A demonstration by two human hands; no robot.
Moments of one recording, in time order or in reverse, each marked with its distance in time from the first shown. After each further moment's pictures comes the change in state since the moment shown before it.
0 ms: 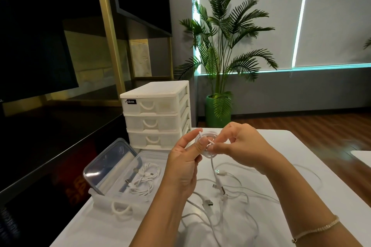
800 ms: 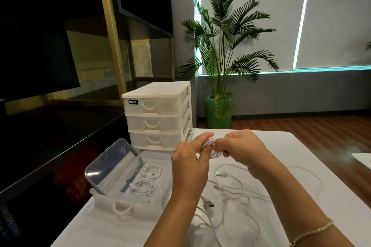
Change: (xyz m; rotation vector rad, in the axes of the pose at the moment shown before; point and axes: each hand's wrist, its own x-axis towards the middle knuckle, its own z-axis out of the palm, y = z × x) left_hand -0.006 -0.015 0.003 0.904 0.167 0.470; right_hand 0.007 0.004 0.013 0.243 0.081 0.329
